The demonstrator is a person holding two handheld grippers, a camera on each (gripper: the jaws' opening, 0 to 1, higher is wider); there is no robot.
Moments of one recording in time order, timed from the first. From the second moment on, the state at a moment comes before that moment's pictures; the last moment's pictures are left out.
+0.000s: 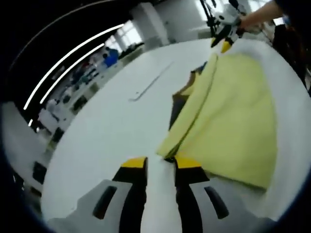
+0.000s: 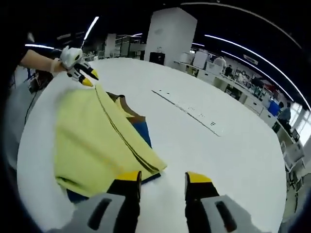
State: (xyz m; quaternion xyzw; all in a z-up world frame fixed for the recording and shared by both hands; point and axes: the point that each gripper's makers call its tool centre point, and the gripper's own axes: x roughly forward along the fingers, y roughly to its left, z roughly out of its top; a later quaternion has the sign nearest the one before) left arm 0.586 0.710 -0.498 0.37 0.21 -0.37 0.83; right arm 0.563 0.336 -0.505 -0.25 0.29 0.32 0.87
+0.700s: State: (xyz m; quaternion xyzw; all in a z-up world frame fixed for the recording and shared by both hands) left arm 0.589 0.697 -0.508 0.47 0.19 -0.39 0.76; right arm 0.572 0.356 -0.519 -0.31 0.27 0.35 0.84
